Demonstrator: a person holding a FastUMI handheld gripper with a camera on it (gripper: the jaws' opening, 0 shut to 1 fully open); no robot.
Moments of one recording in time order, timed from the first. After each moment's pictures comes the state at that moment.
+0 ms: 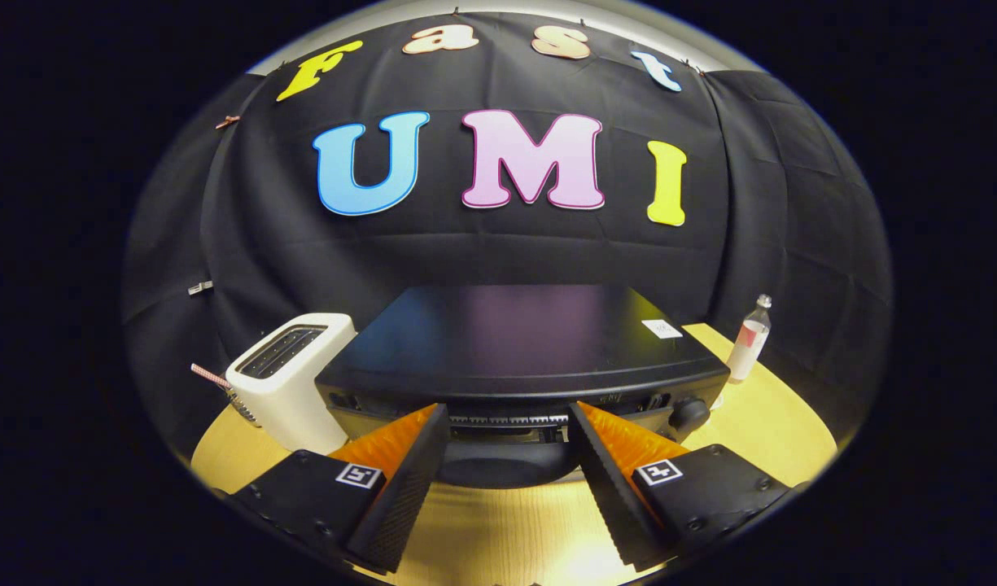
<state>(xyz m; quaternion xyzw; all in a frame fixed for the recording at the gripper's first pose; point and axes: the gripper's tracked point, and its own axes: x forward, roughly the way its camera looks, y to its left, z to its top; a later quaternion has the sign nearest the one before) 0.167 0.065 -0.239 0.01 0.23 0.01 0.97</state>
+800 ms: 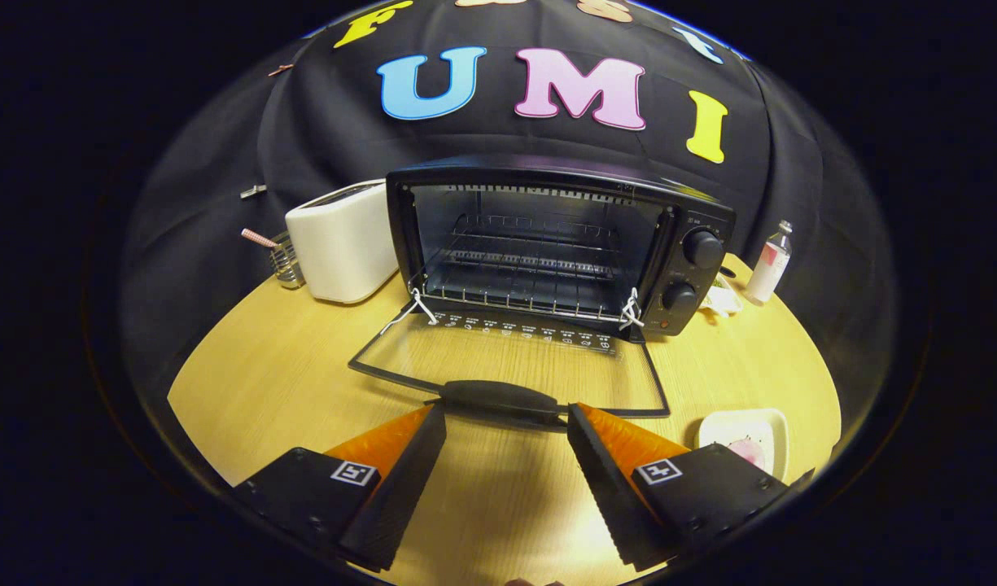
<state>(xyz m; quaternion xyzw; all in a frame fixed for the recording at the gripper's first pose) 0.019 0.059 -0.329 -0.03 0.35 0.11 0.93</state>
